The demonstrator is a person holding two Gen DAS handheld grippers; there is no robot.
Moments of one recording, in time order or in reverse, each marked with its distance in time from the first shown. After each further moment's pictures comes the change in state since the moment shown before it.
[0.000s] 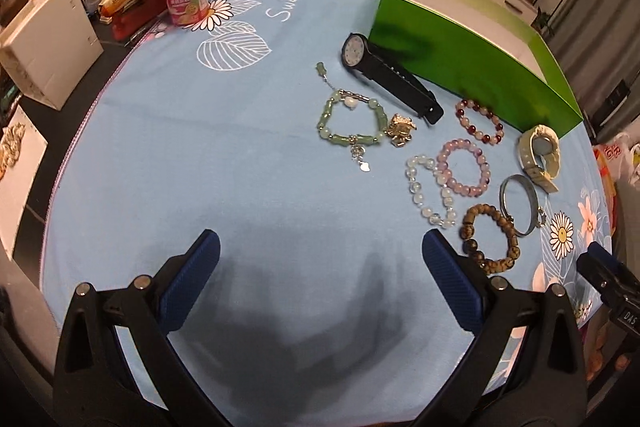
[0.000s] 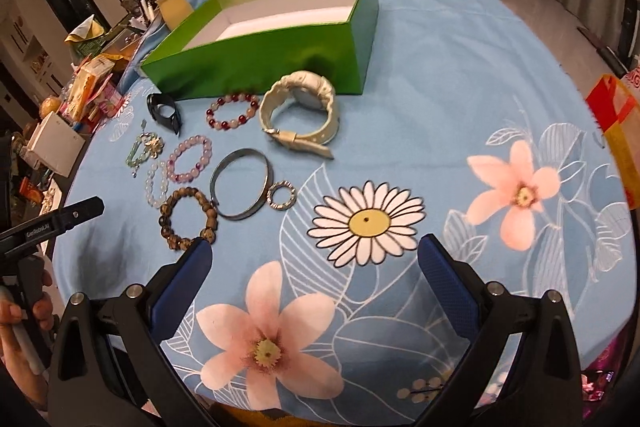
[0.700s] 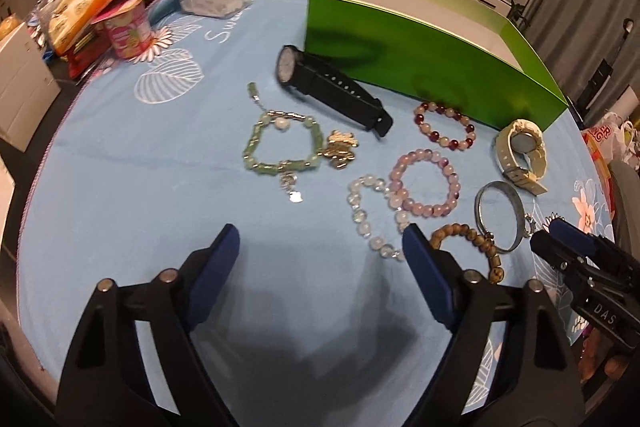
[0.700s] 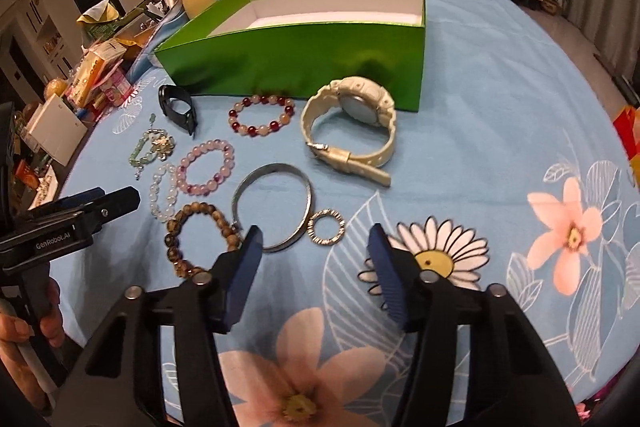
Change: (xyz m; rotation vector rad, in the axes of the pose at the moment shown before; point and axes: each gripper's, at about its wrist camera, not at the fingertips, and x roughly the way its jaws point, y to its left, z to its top) left arm 0.023 -0.044 0.011 0.105 -0.048 -0.042; right arm 0.031 0.028 0.017 -0.090 -0.017 -0.013
